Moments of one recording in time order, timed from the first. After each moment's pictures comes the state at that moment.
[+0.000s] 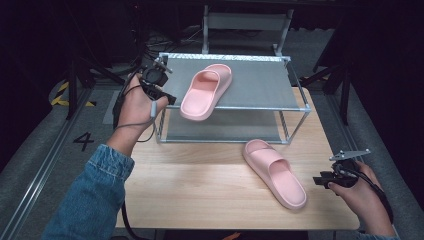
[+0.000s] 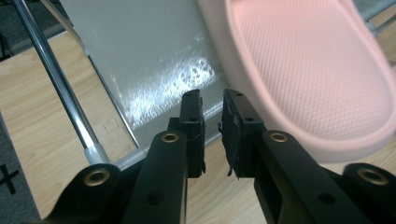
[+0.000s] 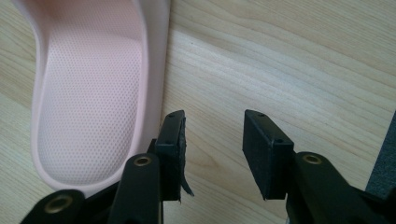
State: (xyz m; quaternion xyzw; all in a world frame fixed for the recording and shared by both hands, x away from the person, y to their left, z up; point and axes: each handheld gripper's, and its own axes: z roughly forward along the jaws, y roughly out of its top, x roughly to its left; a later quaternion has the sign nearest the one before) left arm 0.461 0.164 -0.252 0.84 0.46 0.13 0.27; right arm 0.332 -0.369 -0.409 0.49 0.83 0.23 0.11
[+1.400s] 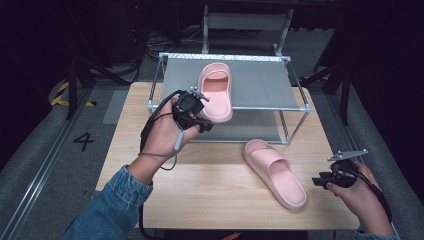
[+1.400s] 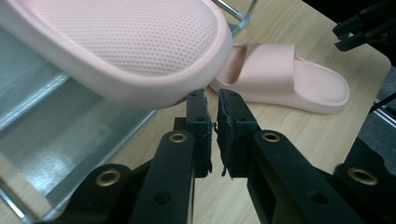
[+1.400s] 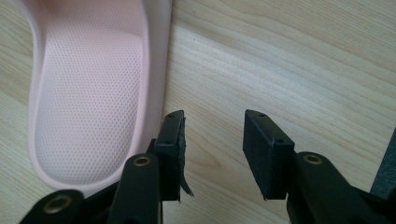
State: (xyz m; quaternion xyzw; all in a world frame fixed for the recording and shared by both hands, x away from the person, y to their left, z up) left arm 0.406 0.084 -0.265 0.88 0.33 0.05 0.33; right arm 0.333 -0.367 -0.412 0.49 0.84 0.23 0.11
